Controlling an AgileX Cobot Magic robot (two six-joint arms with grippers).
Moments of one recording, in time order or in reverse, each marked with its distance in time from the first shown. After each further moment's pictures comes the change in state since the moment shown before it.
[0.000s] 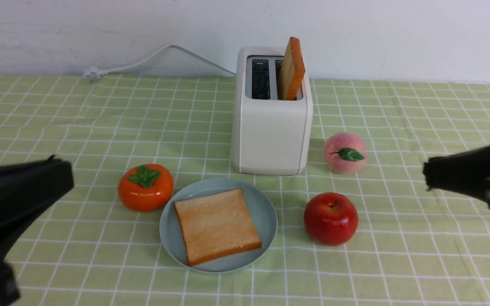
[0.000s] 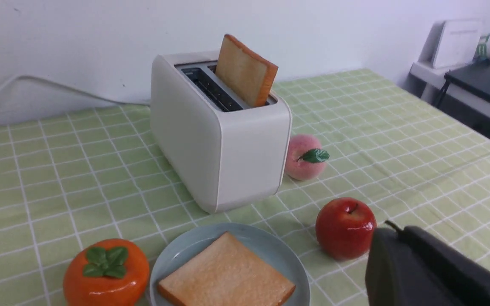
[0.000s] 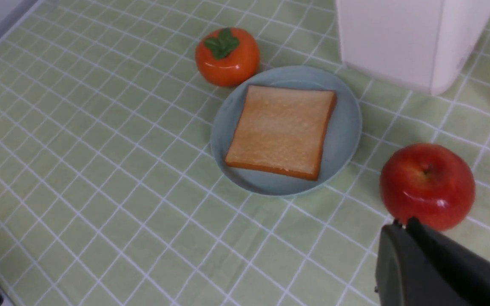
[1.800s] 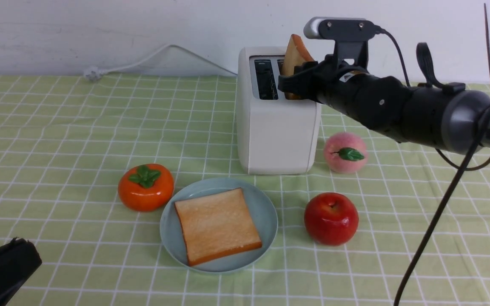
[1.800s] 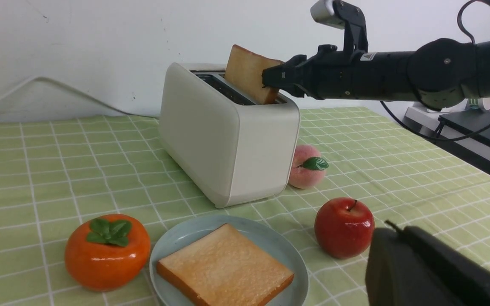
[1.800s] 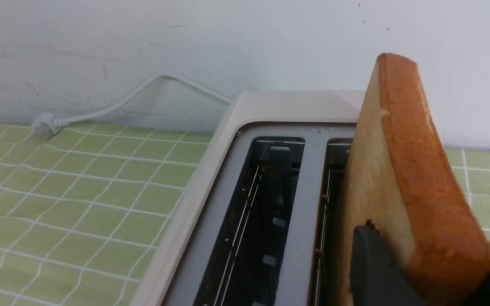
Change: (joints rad) right arm 0.168 0.962 -0.488 -0.100 -1.039 0.162; left arm 0.000 -0.254 0.231 -0.049 -0.073 0.000
